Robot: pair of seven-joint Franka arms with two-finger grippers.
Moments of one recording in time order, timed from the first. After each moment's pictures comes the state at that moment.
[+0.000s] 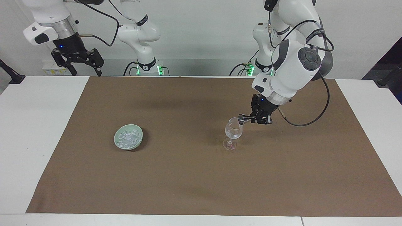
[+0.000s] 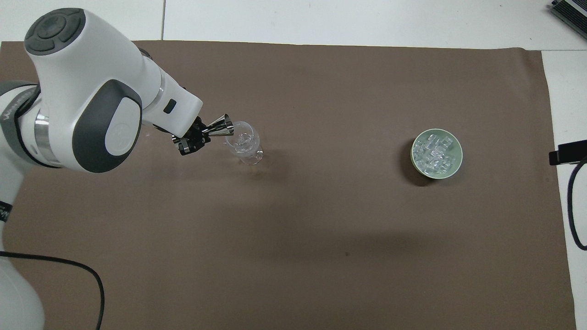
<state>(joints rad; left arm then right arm) -0.47 0.29 0.15 -1.49 -0.26 1.76 1.11 0.08 -0.08 -0.18 -1.57 -0.01 1.53 -0.06</state>
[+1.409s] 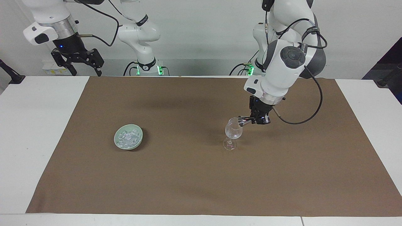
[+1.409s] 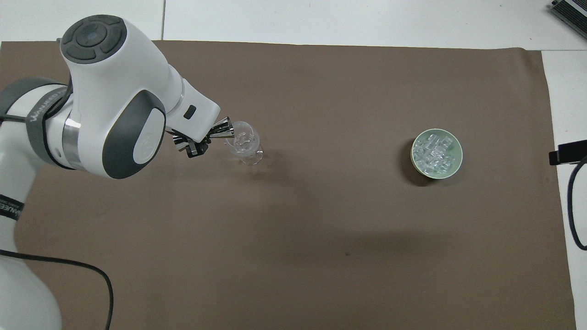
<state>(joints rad) -0.53 0.30 0.17 -1.48 -0.15 1.76 1.03 0.08 -0.08 -0.18 -1.57 -0.01 1.53 -0.06</state>
